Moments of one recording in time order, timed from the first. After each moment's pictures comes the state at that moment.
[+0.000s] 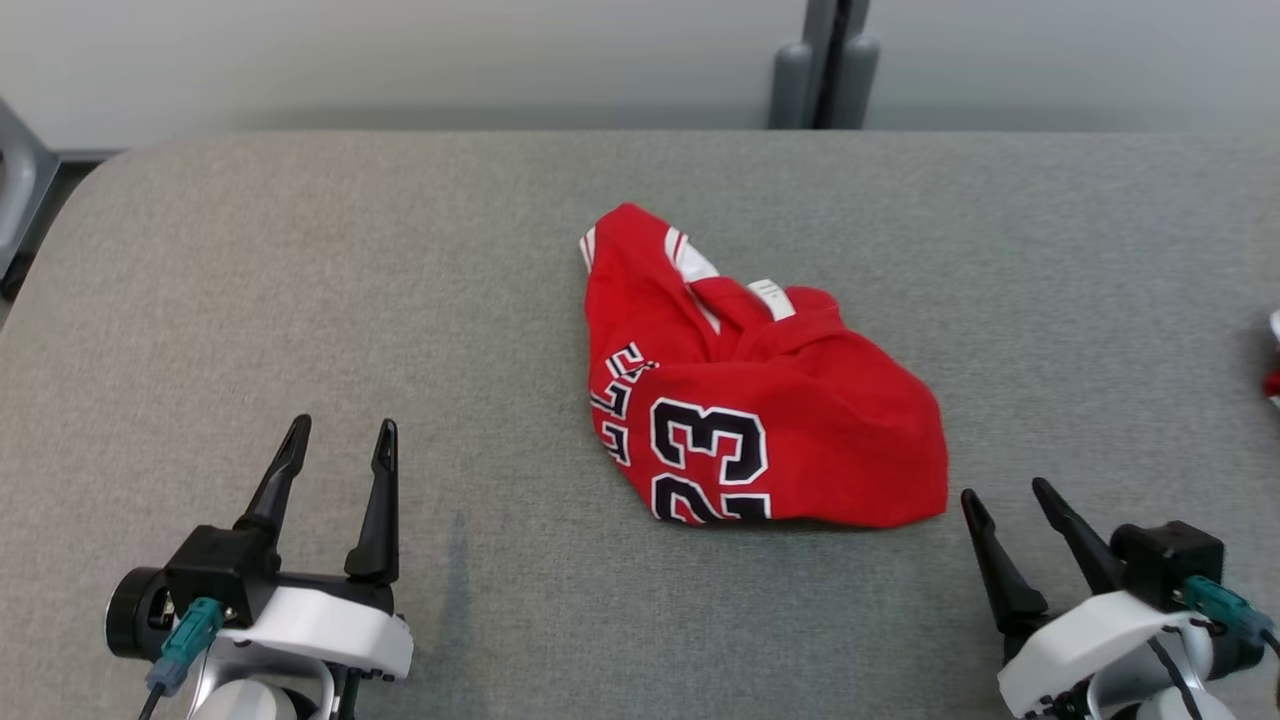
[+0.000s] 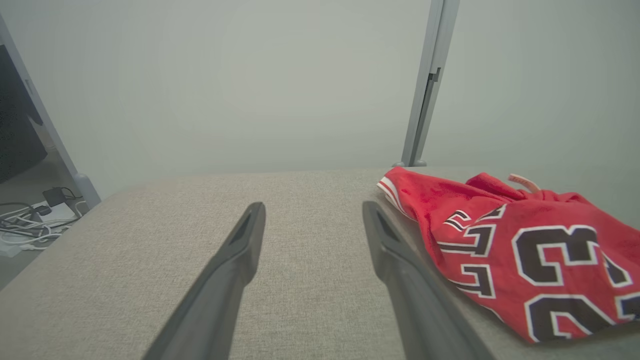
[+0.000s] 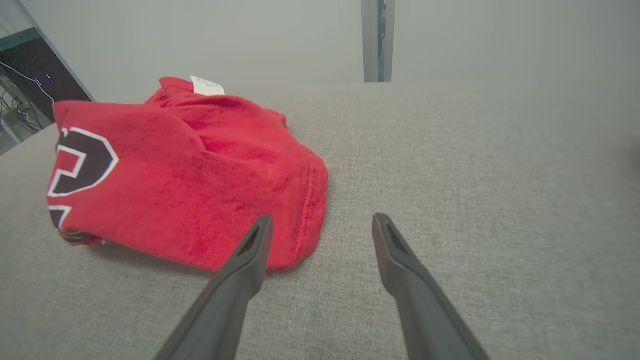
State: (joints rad) left arm -0.08 0.25 -0.26 0.08 -0.36 0.14 -0.21; right arm -0.08 -0.16 0.14 0.24 0.31 0.13 -0.09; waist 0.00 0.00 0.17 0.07
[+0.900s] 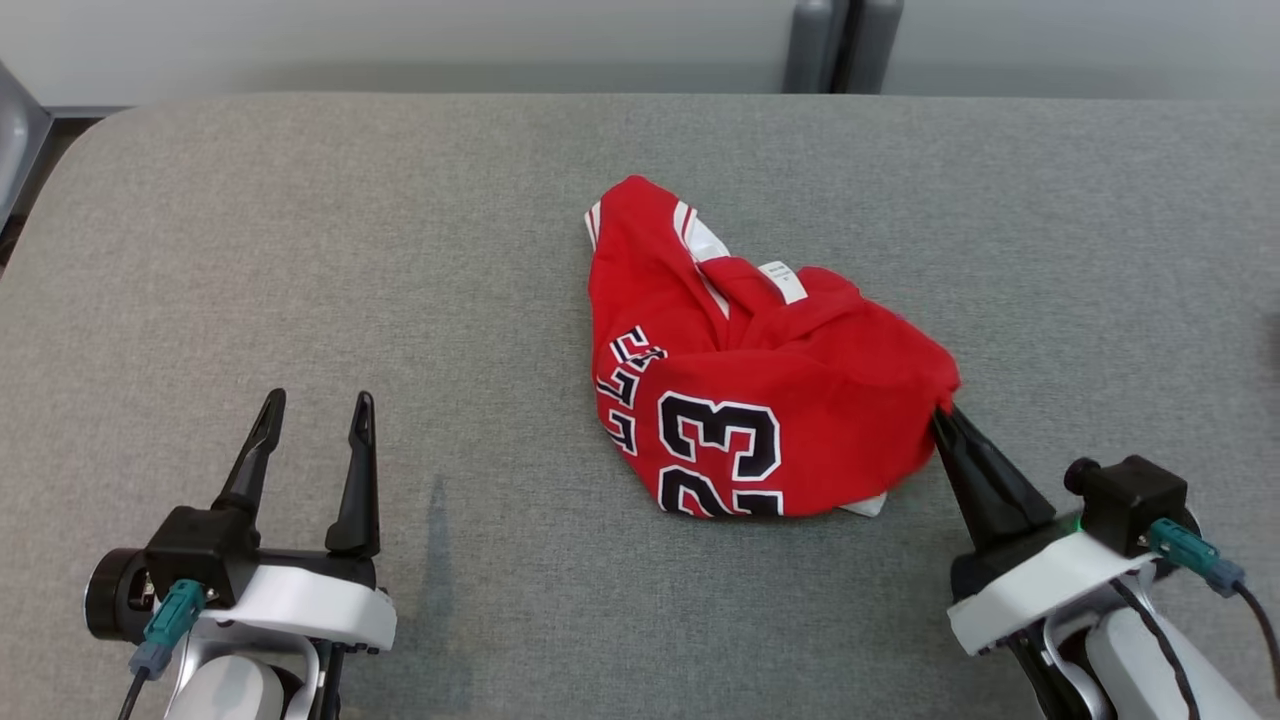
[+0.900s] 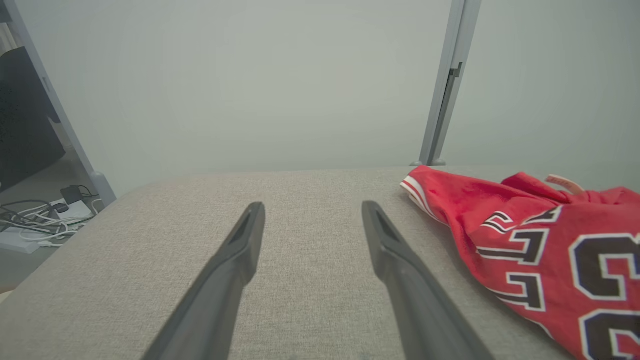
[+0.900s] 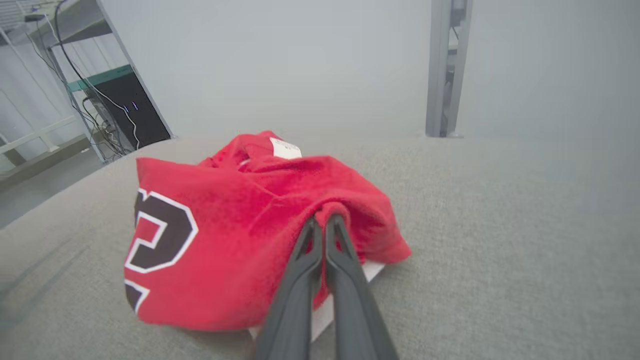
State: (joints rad) left arm -0.14 0.25 -0.24 0.13 -0.36 0.15 -0.25; right arm -0.26 -0.23 0.36 0.34 0.43 0.13 -0.25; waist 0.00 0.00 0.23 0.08
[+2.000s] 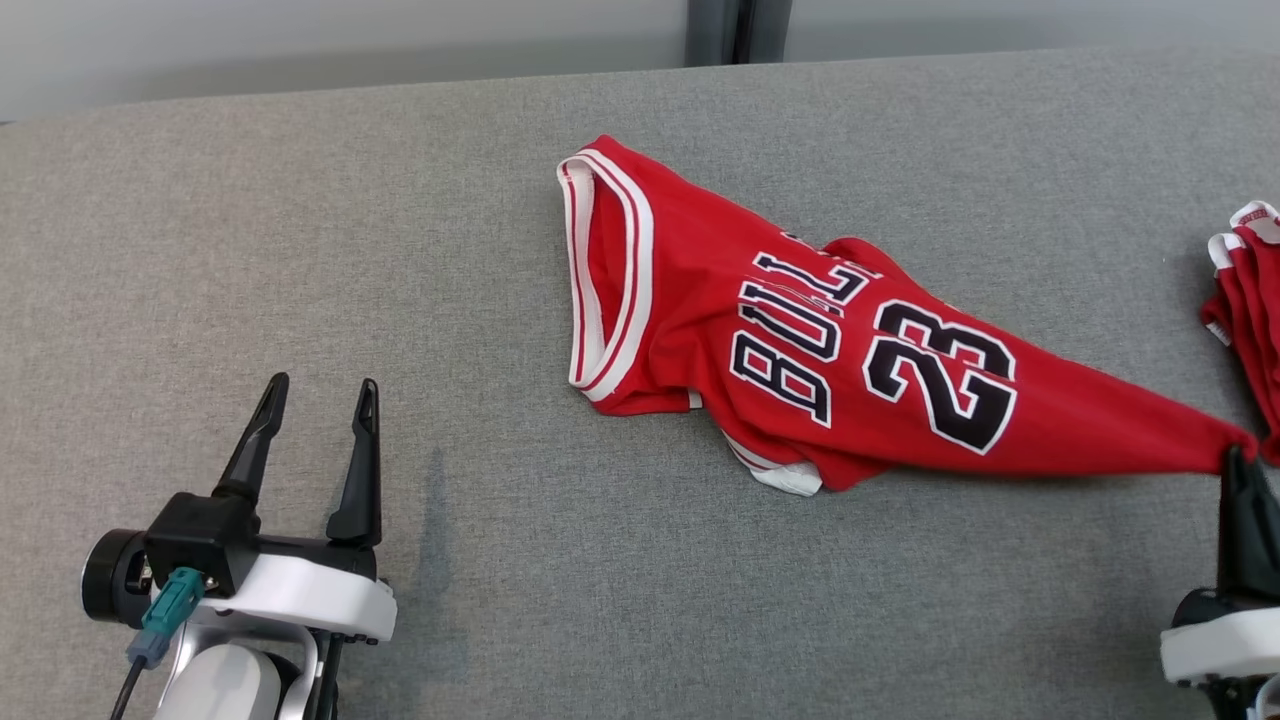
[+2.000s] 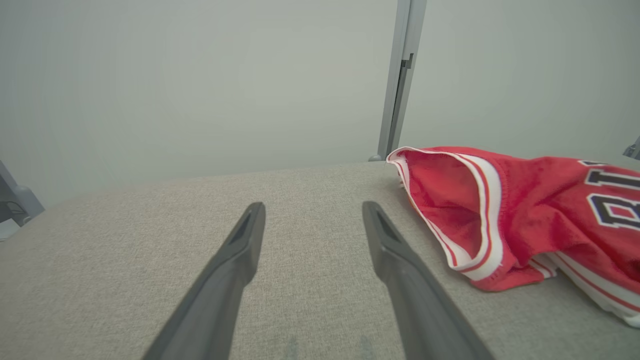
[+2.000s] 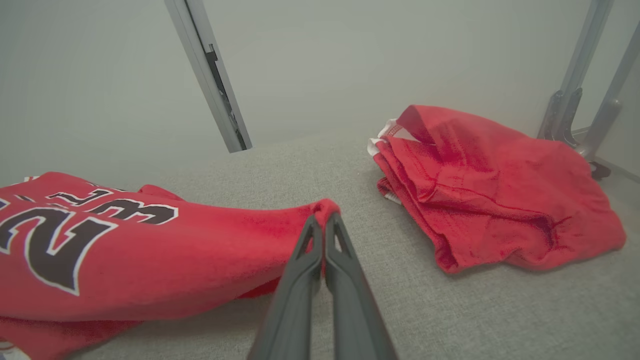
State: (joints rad) left arm -0.15 0.28 -0.26 0.10 -0.36 0.15 -0.24; right arm -0.03 -0.13 -0.19 0.13 0.35 0.13 -0.19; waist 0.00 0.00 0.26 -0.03
